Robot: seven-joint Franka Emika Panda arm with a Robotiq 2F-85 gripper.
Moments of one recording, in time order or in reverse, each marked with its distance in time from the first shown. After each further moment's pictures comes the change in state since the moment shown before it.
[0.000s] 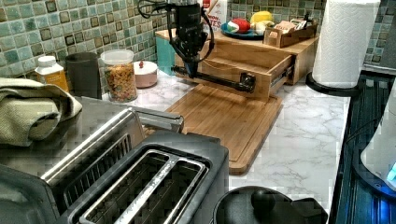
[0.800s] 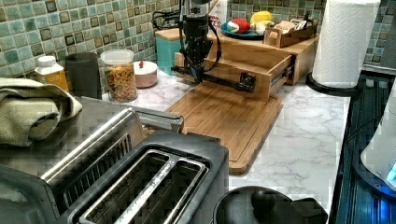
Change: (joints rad) arm -0.011 0.054 -0.064 -0.025 -0.004 0.146 -0.157
